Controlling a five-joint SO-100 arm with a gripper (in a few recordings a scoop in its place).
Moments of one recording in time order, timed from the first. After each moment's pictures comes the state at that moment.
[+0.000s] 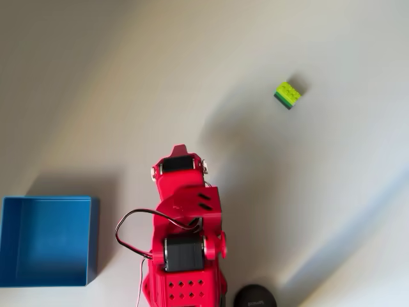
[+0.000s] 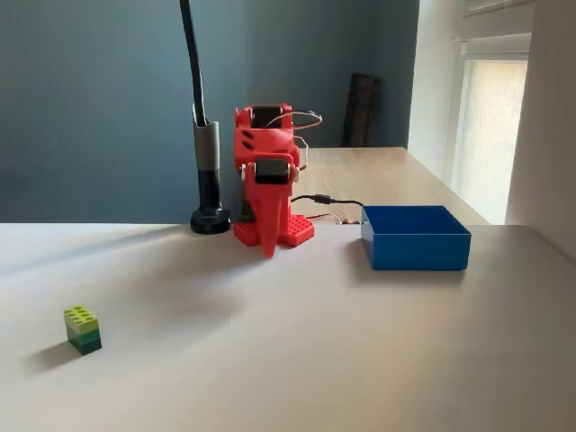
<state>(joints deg) 0.0 187.2 174.0 54.1 -4.2</state>
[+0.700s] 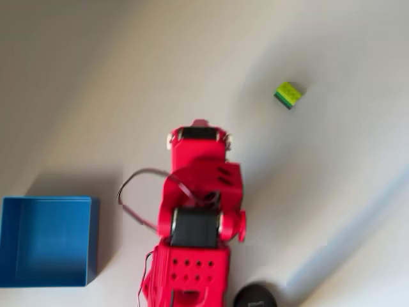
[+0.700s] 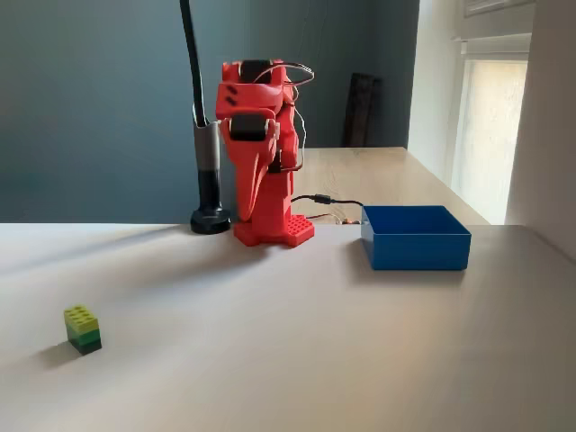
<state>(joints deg) 10.7 152.2 144.7 54.1 -1.1</state>
